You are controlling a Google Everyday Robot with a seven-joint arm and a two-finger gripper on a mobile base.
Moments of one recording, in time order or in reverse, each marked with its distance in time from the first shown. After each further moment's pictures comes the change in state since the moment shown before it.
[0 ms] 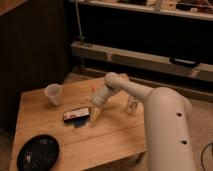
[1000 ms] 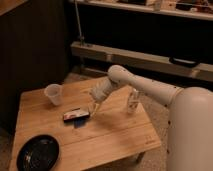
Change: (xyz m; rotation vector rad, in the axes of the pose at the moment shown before) arm -0.065 -0.002 -0.063 0.158 0.115 -0.249
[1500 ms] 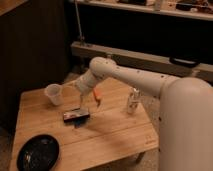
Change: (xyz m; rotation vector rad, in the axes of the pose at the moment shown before) arm -0.060 -0.088 0.020 0.026 0.145 -0.272
